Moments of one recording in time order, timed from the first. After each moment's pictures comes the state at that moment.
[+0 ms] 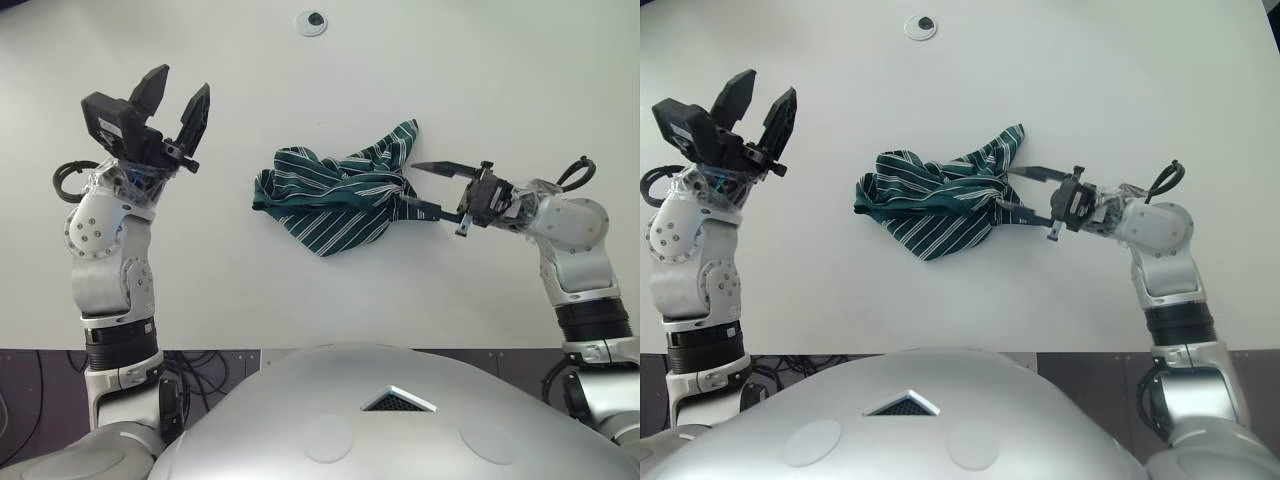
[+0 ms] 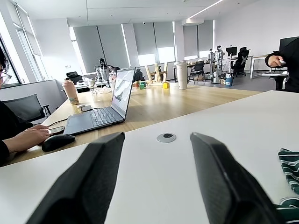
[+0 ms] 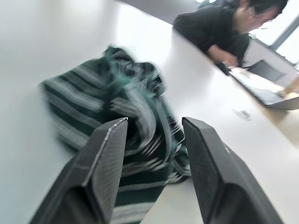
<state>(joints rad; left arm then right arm) 0.10 0.40 0.20 -0.26 -0.35 0.08 -0.50 0.02 -0.65 0.17 0.05 0.21 -0.44 1.02</state>
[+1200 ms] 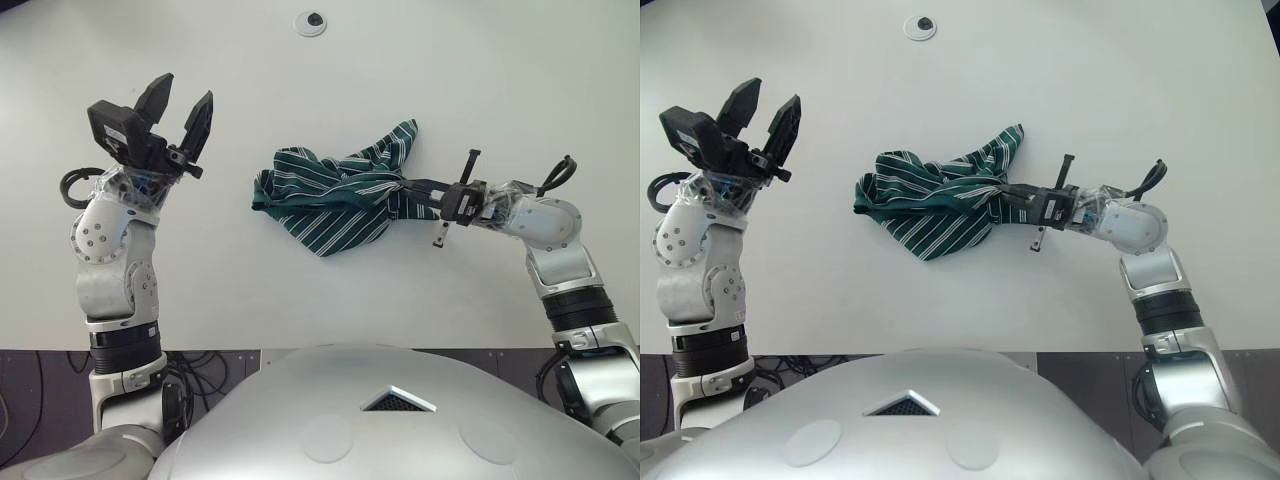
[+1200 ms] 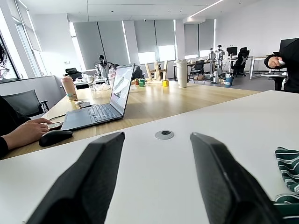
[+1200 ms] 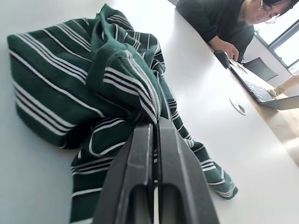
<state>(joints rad) 0.12 0.39 0.20 -0.27 -0.35 0.08 -0.50 -0.08 -0.59 0.23 0.20 0.06 -0.55 0.87</state>
